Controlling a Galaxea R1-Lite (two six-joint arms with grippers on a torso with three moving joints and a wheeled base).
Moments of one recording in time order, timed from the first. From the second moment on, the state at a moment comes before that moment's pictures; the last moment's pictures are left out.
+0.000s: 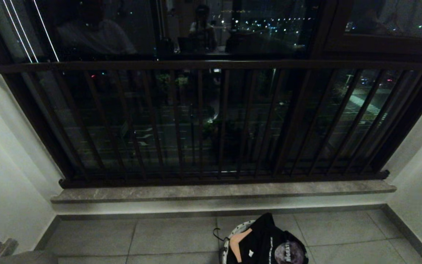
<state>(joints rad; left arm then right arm) 0.00 0.00 0.00 0.00 0.00 0.00 -0.01 0.00 -0.28 0.16 0.19 -0.05</state>
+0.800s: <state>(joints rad) 0.00 0.00 0.00 0.00 0.00 0.00 -0.01 0.00 -0.27 0.16 0.20 -0.04</state>
